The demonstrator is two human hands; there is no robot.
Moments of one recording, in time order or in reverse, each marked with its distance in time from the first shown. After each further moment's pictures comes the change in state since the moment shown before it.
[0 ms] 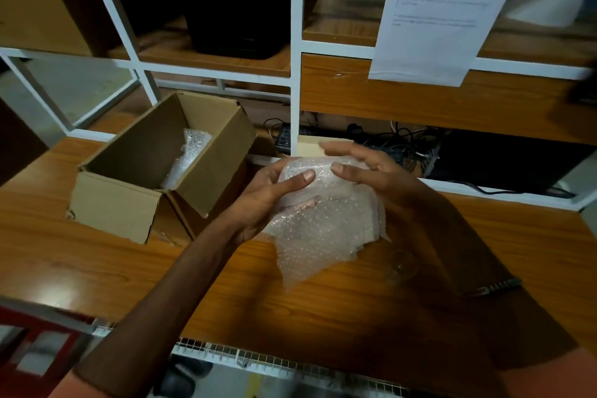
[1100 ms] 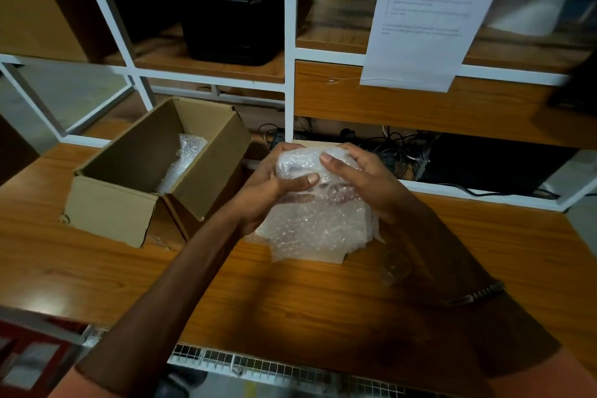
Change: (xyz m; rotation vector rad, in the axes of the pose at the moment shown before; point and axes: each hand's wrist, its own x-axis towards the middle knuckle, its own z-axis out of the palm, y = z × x) left_hand 0.001 0.014 0.011 0.199 0.057 0.037; right_hand -0.006 -0.014 0.025 0.176 0.209 0.092
